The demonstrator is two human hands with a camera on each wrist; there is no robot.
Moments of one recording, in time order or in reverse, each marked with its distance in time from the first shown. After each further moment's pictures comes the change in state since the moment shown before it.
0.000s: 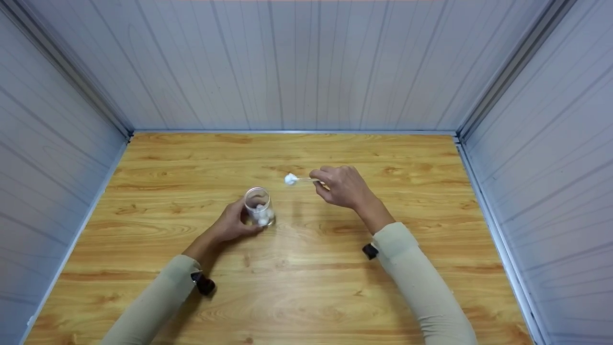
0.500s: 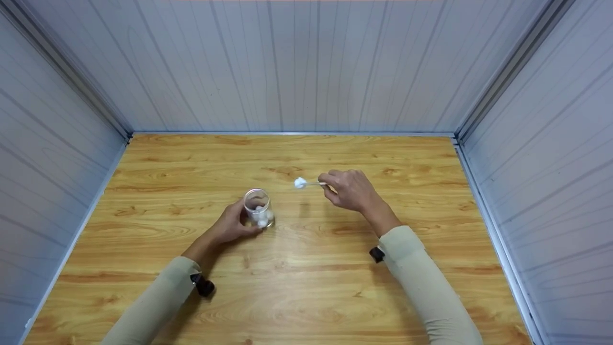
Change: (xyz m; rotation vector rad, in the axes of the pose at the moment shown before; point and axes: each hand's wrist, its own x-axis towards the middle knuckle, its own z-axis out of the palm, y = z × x) left_hand 0.000 -0.007 0.002 0.023 -0.015 -0.009; right_hand -0.017 0.007 -0.006 -0.052 -0.088 0.064
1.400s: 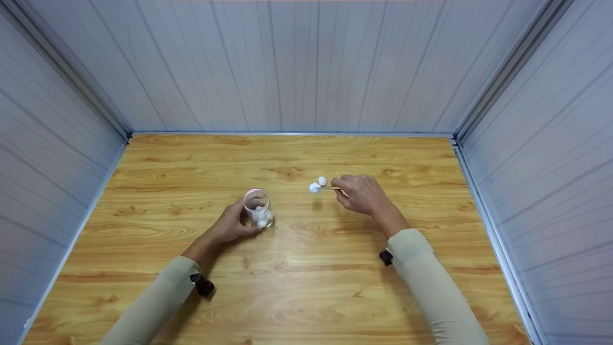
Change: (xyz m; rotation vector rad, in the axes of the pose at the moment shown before) left_hand -0.002 0.012 -0.005 -0.012 0.013 0.056; right_hand -0.028 0.019 0.005 -0.062 -0.035 0.008
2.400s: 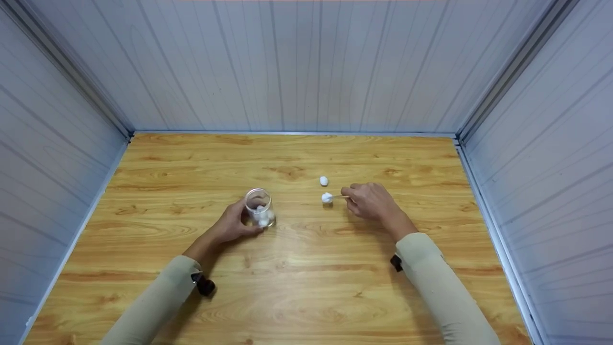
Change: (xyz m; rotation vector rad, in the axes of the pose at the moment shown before) left_hand -0.002 0.023 -0.006 -0.025 -0.023 -0.063; right_hand -0.027 0.011 0.016 -0.023 -0.019 -0.050
